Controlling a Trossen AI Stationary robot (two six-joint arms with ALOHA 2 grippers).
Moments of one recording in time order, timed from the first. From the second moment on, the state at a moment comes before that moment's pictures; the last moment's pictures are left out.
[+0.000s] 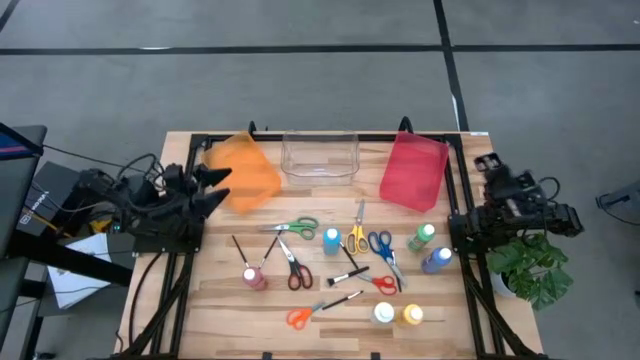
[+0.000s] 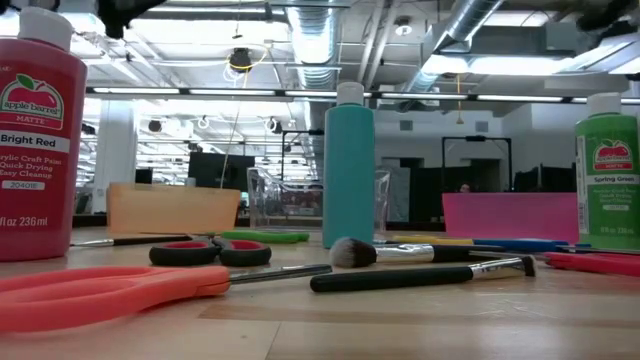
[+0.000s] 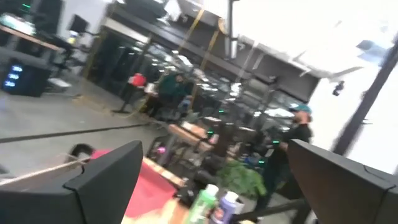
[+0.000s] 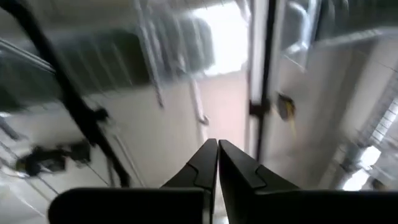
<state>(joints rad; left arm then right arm) -0.41 0.28 0.40 0.25 -0.71 -0.28 0.02 0.01 0.01 1.19 0.19 0.18</state>
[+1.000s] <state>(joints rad) -0.62 0.08 0.17 0.36 -0.64 -0.22 0.02 0.01 0.01 0.38 0.49 0.52</state>
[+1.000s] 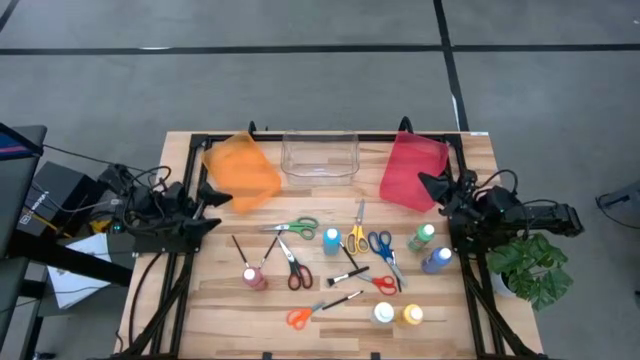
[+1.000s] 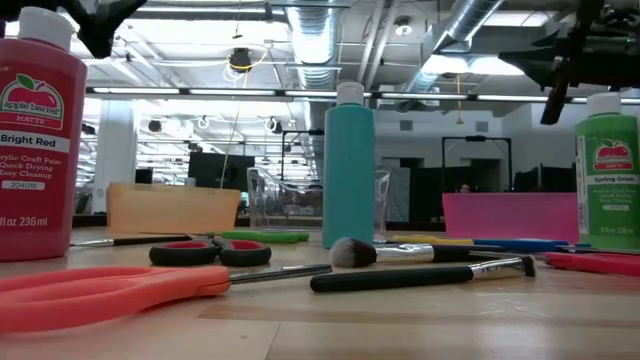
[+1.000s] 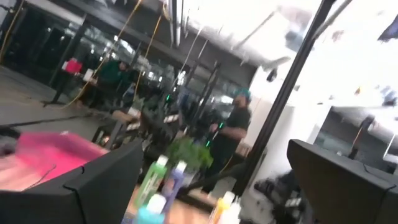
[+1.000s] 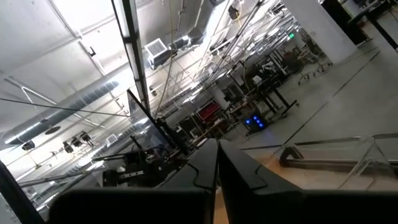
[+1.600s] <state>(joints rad) -0.62 0.40 0.17 1.03 -0.65 -0.21 0.00 0.19 0.49 -0.04 0.68 0.16</state>
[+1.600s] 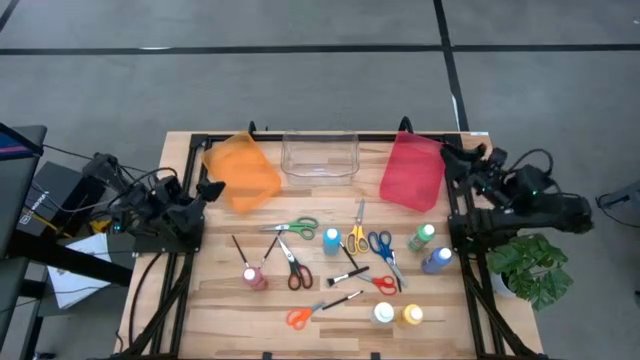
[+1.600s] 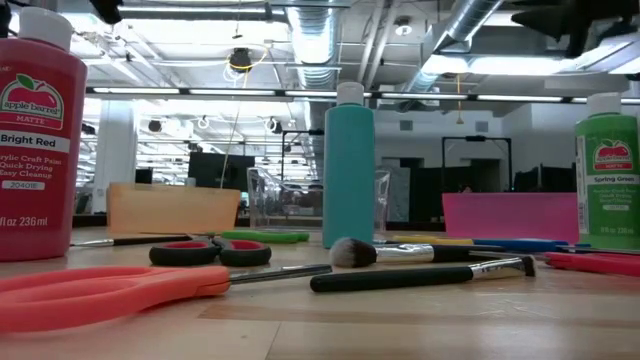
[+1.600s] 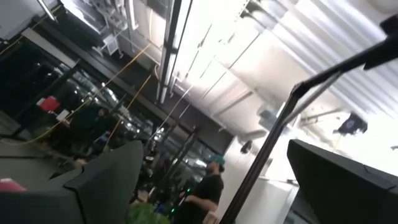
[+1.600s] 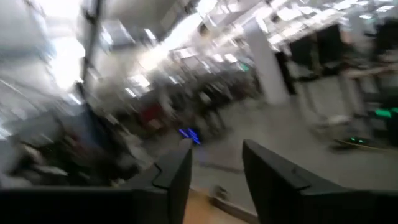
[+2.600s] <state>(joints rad) -0.62 0.49 0.18 1.21 -0.80 -0.30 0.00 0.61 0.93 -0.47 0.75 0.22</state>
